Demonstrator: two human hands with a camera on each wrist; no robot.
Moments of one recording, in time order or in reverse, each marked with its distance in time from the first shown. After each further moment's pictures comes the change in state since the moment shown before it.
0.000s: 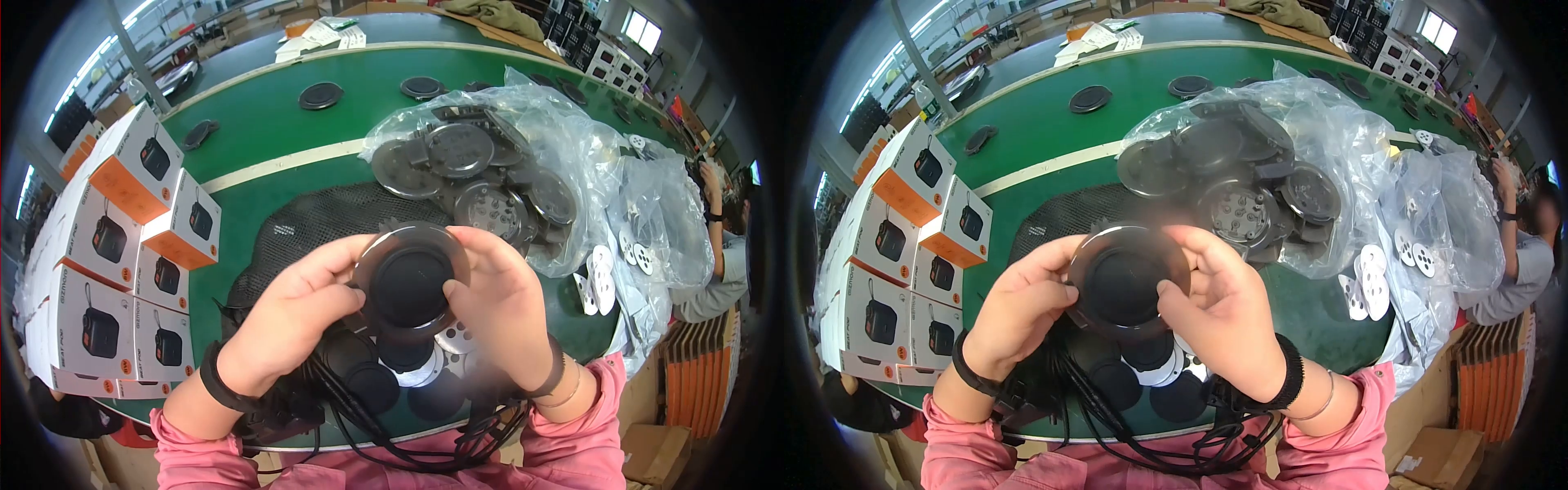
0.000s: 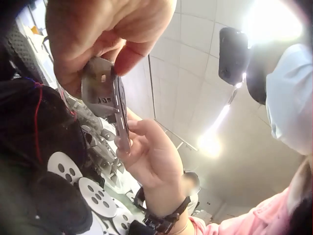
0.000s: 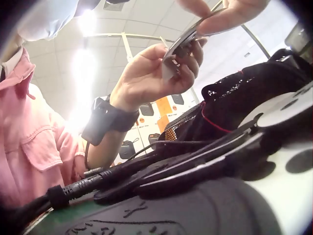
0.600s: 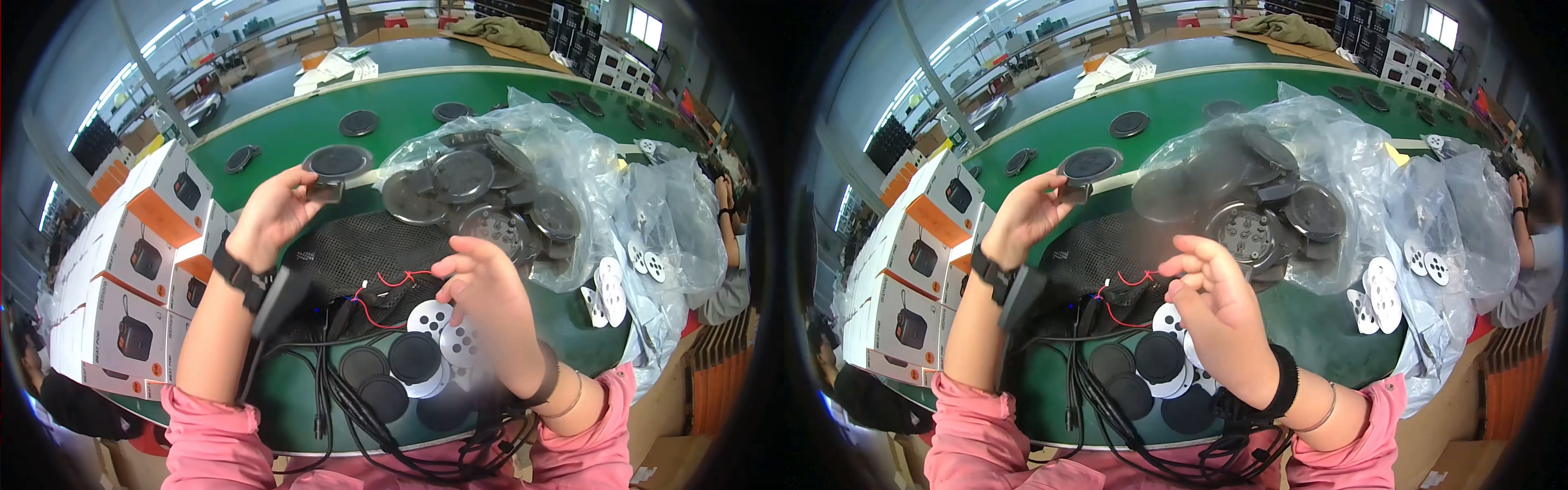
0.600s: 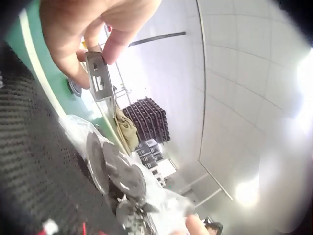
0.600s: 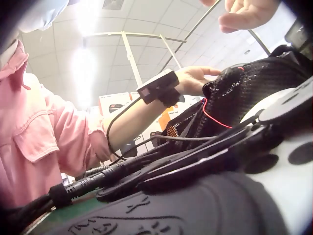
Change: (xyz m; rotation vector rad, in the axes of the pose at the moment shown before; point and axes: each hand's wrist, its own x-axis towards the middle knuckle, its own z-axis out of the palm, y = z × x) left_hand 0.095 0.034 -0.119 -0.243 0.269 0.099; right_hand 0.004 0.006 -0.005 0.072 0.003 -0.027
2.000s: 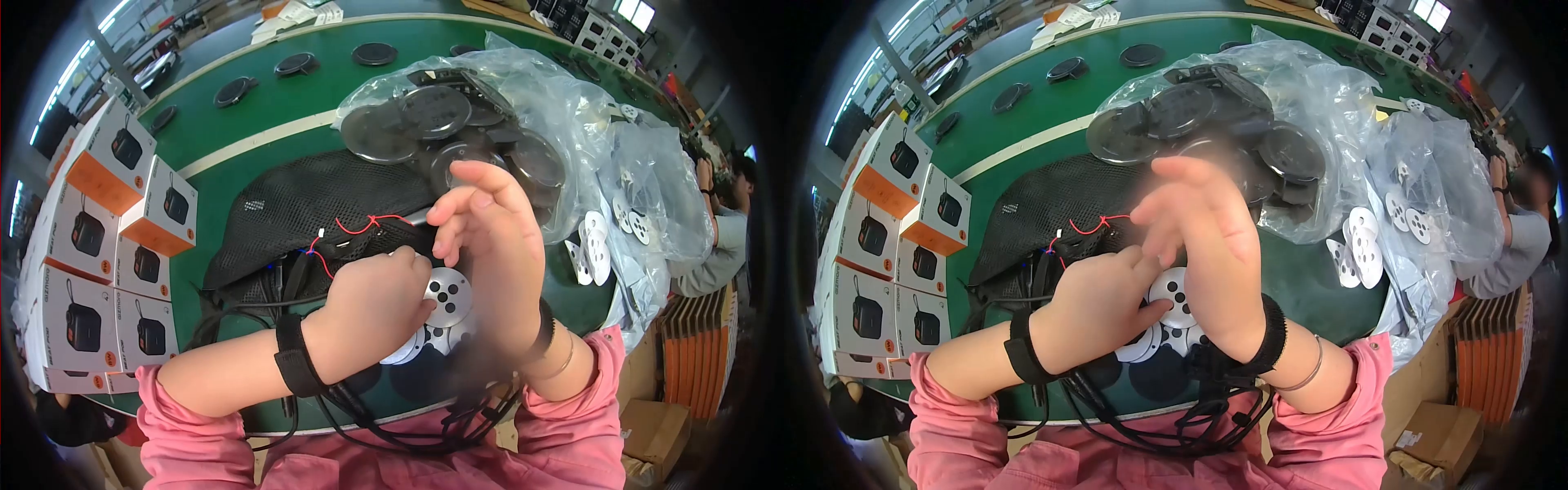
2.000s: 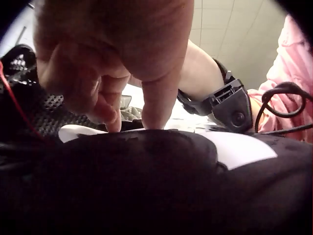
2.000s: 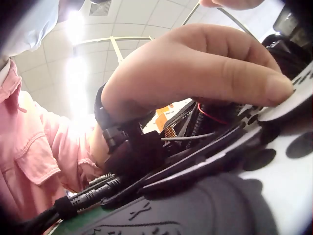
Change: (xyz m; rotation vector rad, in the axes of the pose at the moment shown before) left_hand -0.105 -0.124 0.100 1.828 -0.405 0.521; right_hand 0.006 0.002 -0.005 0.126 0.178 -0.106
